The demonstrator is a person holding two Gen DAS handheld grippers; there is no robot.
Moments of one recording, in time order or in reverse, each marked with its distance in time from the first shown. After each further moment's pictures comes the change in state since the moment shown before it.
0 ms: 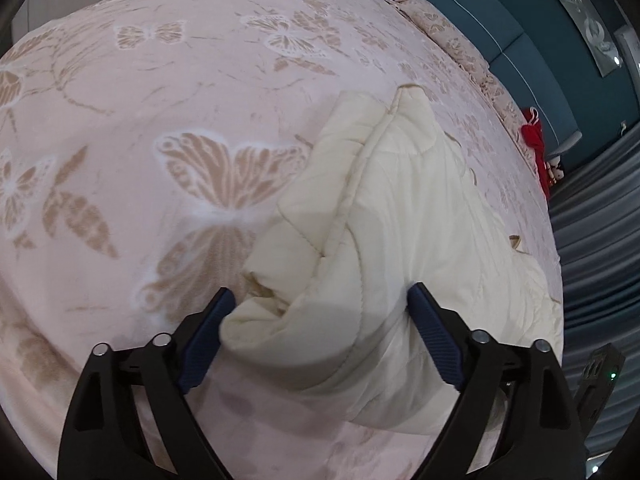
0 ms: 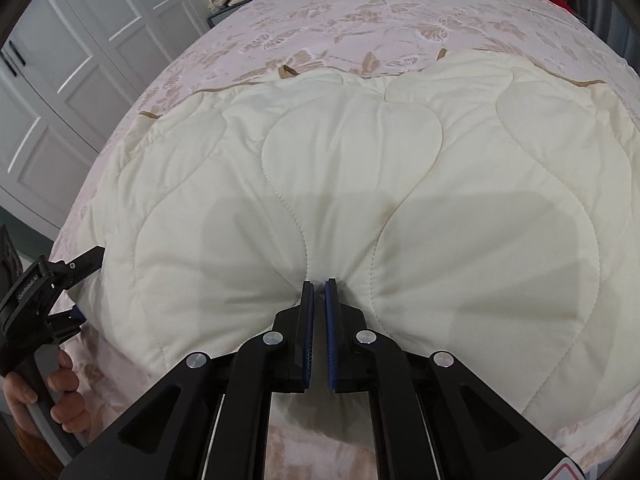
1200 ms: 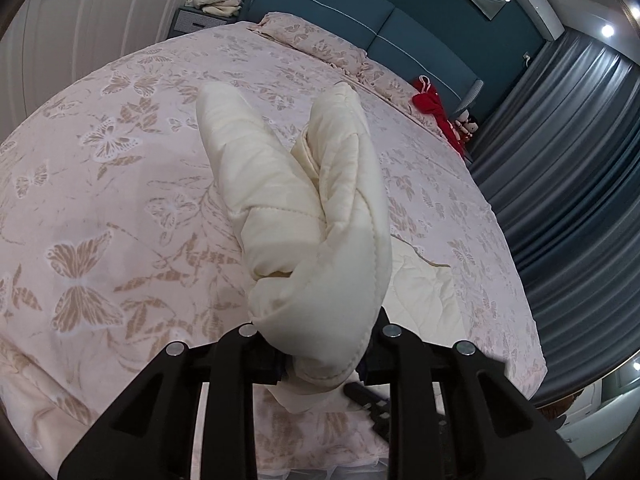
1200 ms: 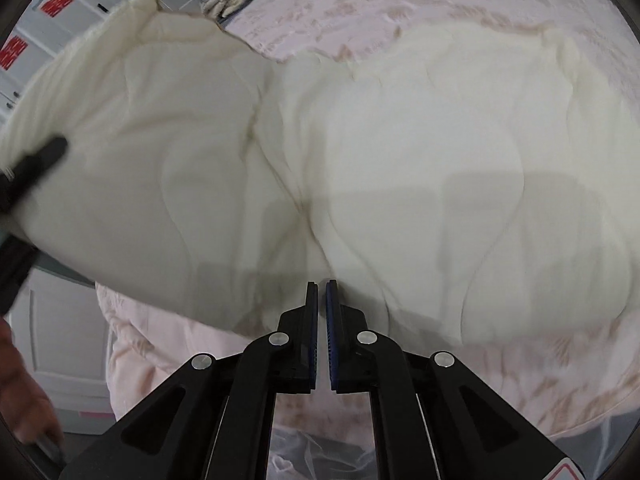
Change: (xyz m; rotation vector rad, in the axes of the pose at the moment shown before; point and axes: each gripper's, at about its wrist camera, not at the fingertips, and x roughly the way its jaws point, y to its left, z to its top) left arm -0.090 -0.181 -0.024 0.314 -0.078 -0.206; right arm -0.044 -0.040 -0.031 0.143 0.055 0.164
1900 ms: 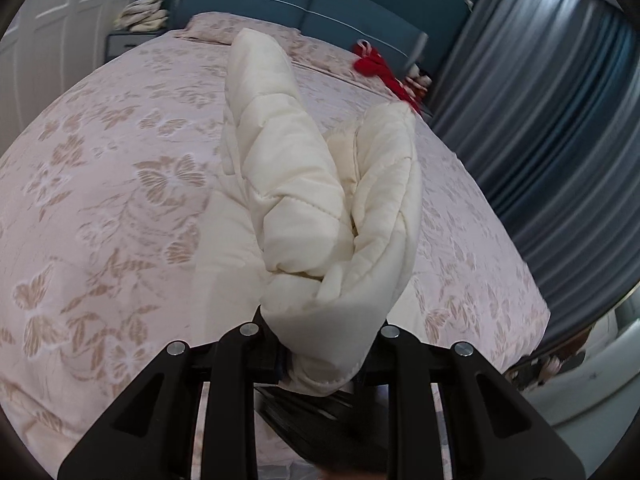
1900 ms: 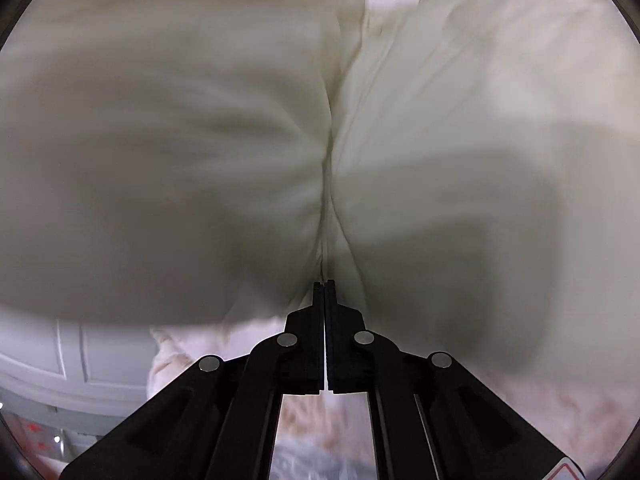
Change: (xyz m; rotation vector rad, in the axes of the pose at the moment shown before) left arm 0.028 -0.102 -0.023 0.238 0.078 -0.062; right arm 0.007 -0.022 0.005 0.089 -0.001 0.211
